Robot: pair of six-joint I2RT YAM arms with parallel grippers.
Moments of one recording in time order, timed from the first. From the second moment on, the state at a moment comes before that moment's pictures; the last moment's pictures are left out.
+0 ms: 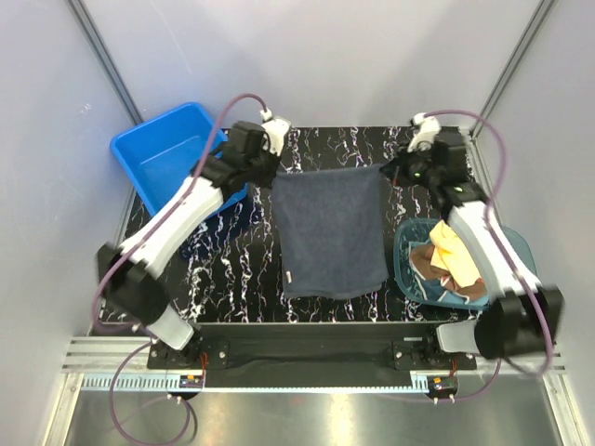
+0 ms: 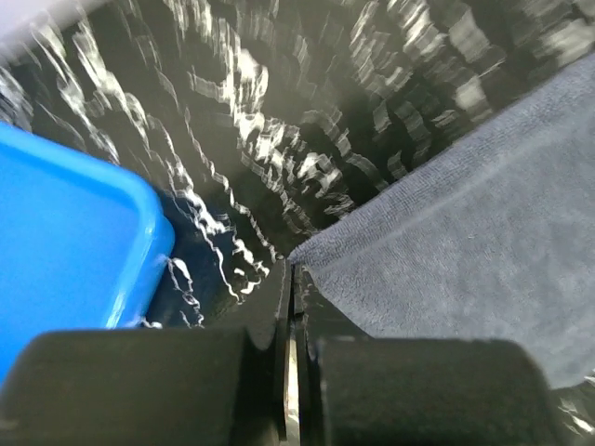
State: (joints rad) left arm -0.52 1.54 1.53 -0.61 0.00 0.04; right arm 0.14 1.29 1.17 -0.25 -0.37 0.16
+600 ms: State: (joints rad) left arm -0.35 2.42 2.24 -0.63 -0.01 0.10; right arm 0.12 2.29 1.91 -0.29 -0.31 0.11
